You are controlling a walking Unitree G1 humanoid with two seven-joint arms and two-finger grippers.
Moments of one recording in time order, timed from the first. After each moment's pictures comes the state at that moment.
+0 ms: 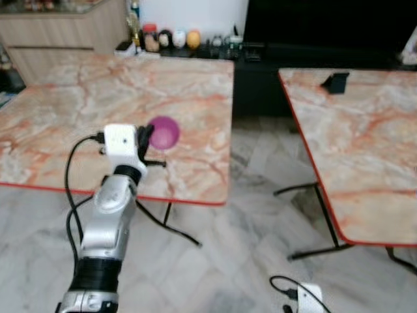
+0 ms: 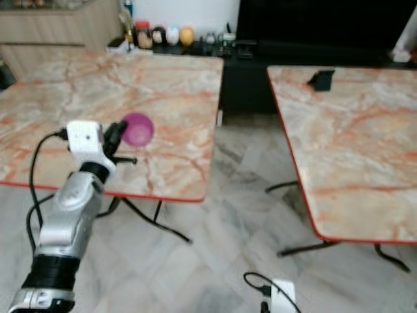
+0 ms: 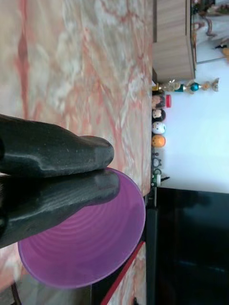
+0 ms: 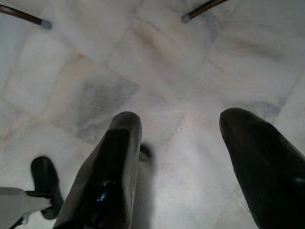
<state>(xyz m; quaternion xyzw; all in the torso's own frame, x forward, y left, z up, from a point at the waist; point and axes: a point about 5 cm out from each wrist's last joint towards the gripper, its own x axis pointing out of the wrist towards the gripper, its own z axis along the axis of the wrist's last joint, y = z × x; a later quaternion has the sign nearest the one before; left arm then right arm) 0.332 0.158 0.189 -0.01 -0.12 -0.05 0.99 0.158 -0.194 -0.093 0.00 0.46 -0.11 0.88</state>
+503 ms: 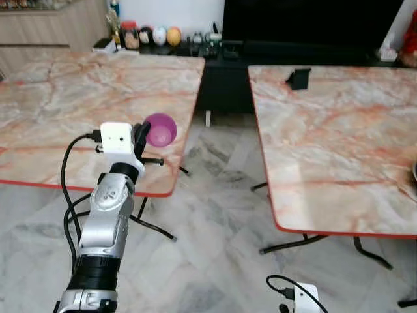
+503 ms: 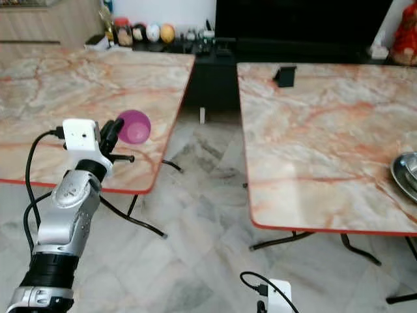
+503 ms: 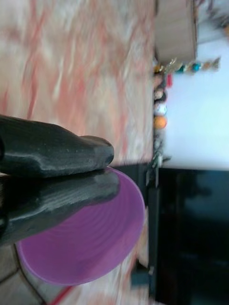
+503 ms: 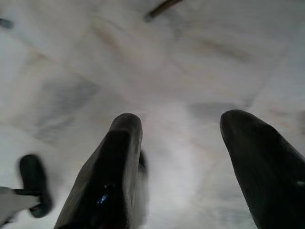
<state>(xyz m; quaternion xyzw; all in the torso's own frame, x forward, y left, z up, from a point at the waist) 0.333 0.150 0.187 -0.01 -0.12 -0.06 0.99 0.155 -0.196 -0.094 -0.01 0.47 -0.11 0.88</state>
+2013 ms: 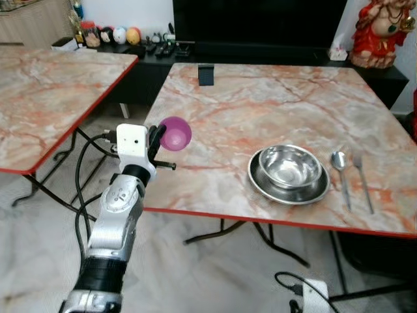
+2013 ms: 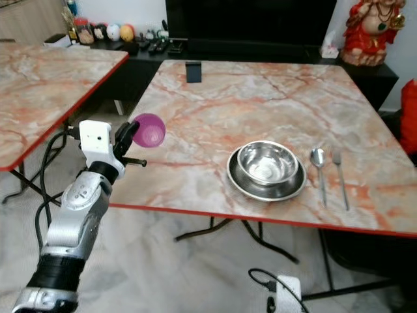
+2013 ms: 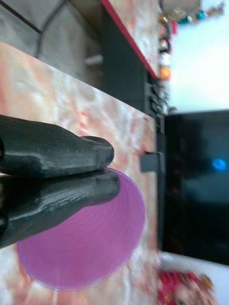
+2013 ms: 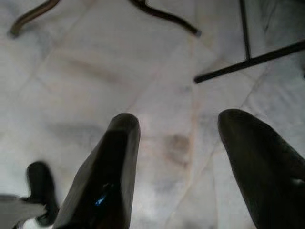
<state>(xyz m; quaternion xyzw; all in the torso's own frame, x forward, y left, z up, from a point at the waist) 0.331 0.164 0.181 0.01 -0.10 -0.06 0.99 0.166 -0.186 -0.090 -0.01 0.45 -0.11 0.89</state>
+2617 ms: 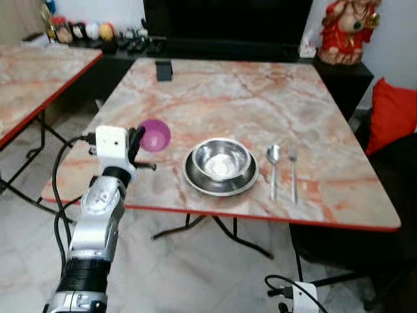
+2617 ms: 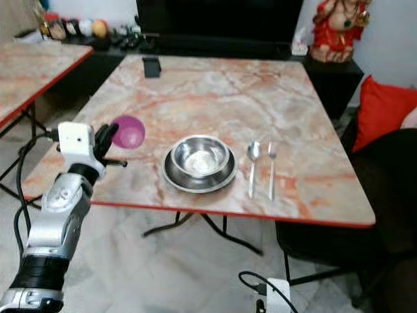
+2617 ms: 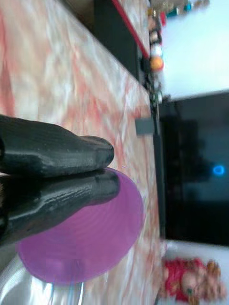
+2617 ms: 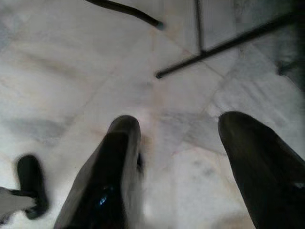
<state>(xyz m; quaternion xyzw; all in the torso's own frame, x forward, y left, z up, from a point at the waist) 0.332 0.169 0.185 0.03 -0.11 -0.07 0.99 0.155 -0.196 -0.094 -0.02 0.46 -0.11 0.88</state>
